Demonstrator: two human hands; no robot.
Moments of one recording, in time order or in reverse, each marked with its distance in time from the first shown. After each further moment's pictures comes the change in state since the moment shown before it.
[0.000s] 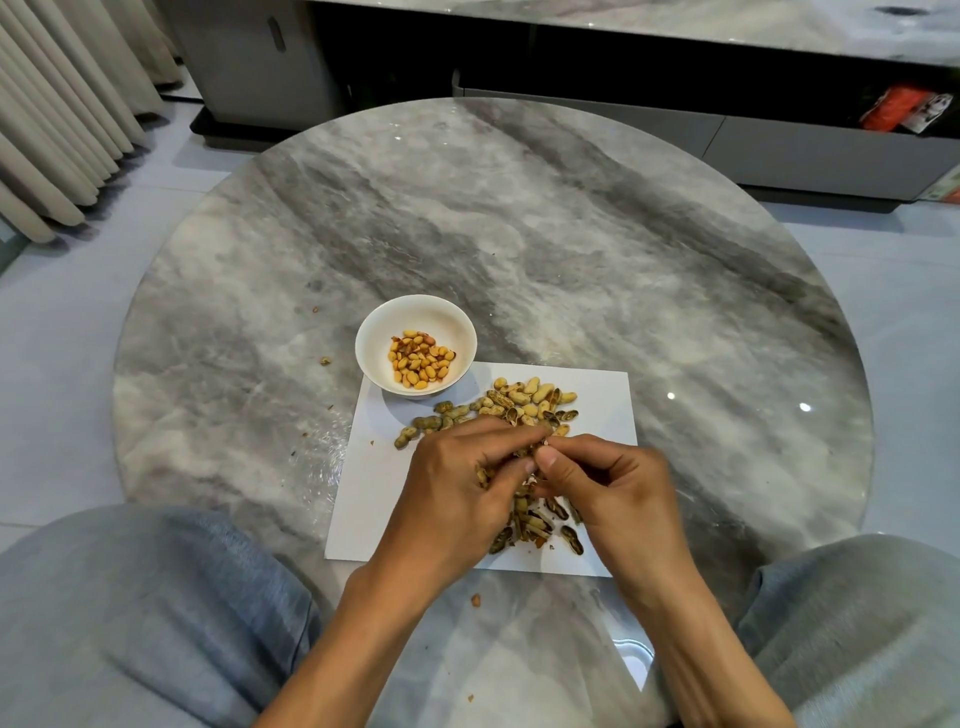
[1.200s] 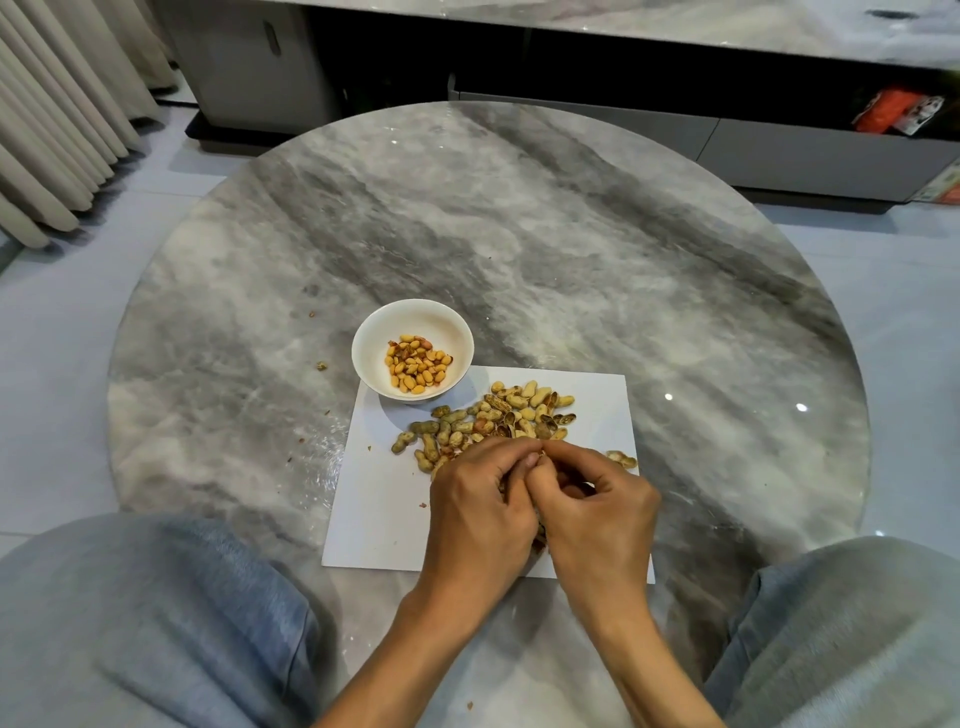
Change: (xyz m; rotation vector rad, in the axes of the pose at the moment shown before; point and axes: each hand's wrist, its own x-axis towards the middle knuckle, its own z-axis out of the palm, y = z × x) left_hand -0.011 0.000 0.035 -0.011 0.156 -0.133; right_hand -0.005 0.018 0.029 -0.224 0.366 -0.193
